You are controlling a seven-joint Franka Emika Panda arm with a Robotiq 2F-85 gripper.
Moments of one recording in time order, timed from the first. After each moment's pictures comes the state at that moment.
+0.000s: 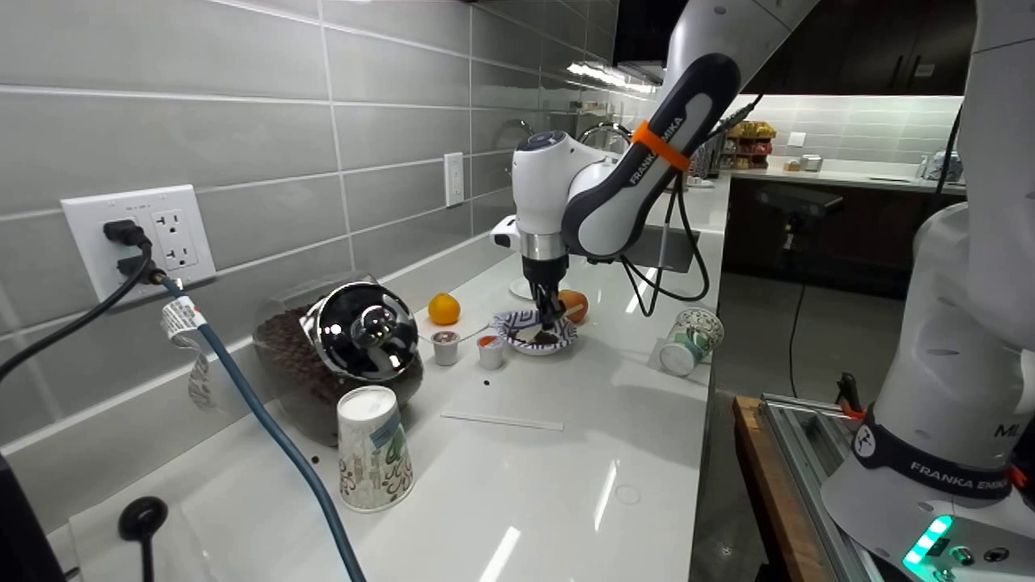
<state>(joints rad) -0.19 0.19 -0.18 -2.34 -0.54 2.58 -0.47</state>
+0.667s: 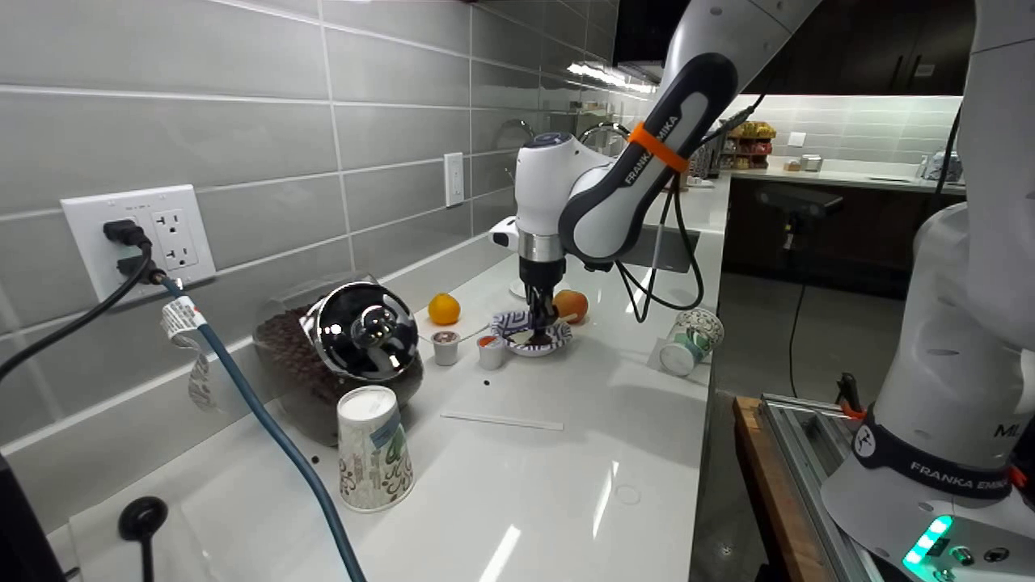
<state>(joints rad) -0.19 0.20 -0.16 -2.36 -0.44 2.65 -0.48</state>
